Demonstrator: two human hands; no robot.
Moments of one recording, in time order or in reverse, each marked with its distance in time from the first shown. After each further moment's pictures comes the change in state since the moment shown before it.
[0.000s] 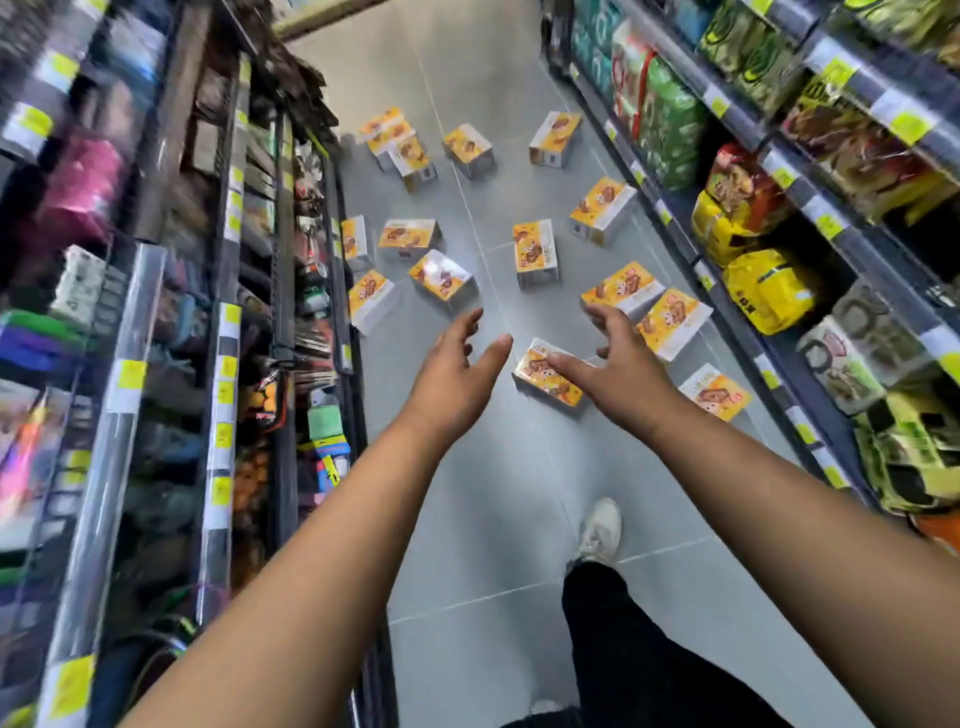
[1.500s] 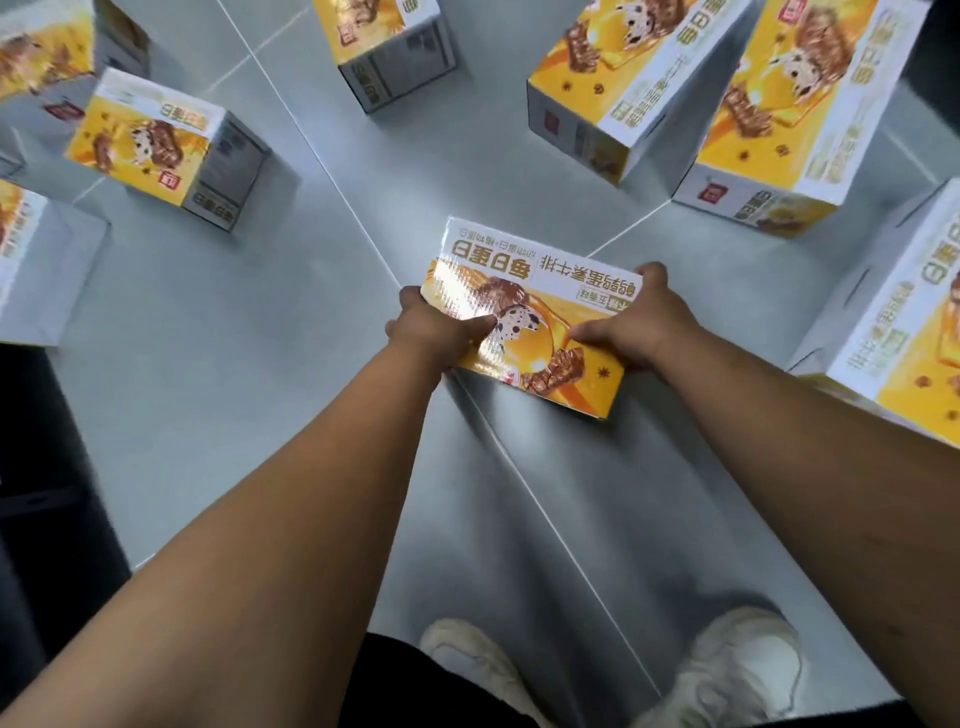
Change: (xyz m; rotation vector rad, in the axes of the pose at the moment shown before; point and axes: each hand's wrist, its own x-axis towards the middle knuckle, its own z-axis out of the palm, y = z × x) left_hand 0.592 -0.525 0.369 0.261 -0.226 -0.535; right_hand 0.498 0.601 0.226 -0.070 0.120 0.681
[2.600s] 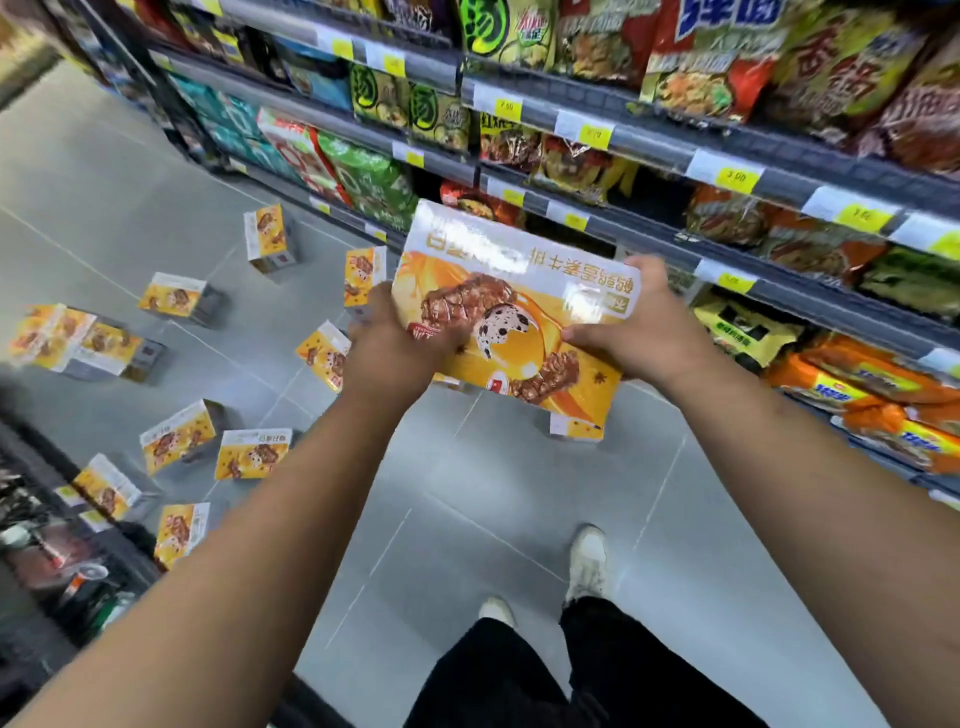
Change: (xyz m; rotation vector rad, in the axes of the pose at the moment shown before) left_hand -0.636 0.334 -0.288 0.278 -0.007 0.822; right_hand -0.595 -0.226 -0.463 0.311 0.484 -0.071
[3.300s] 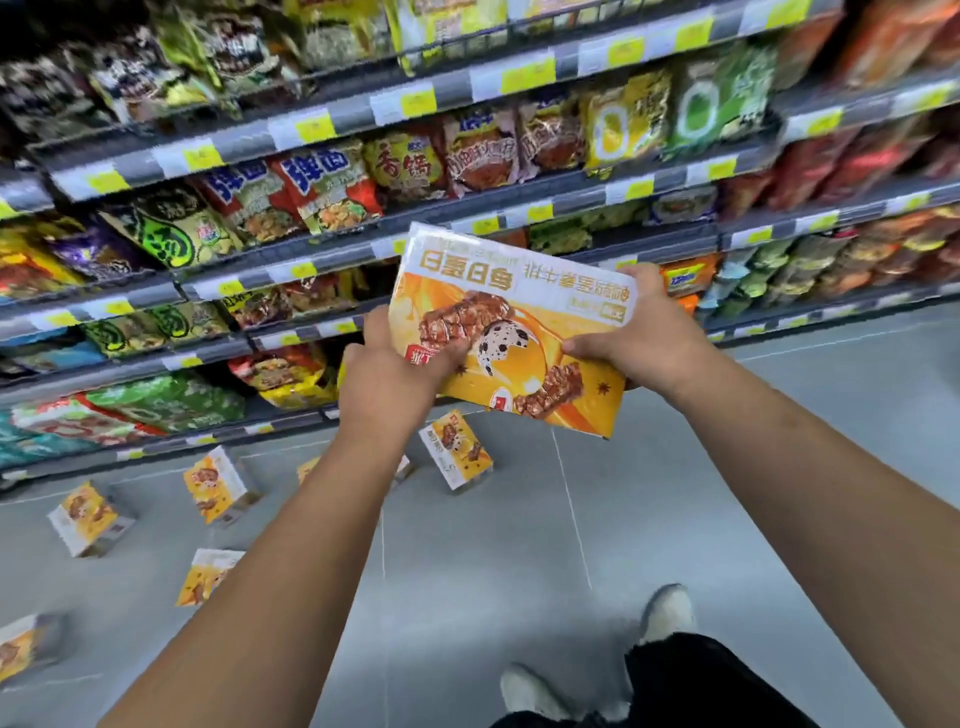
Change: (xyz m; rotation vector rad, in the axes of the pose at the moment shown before) left_hand -0.168 0.146 0.081 0.096 -0.309 0.647; right_hand -0.217 0.129 -0.156 0.273 0.546 0.268
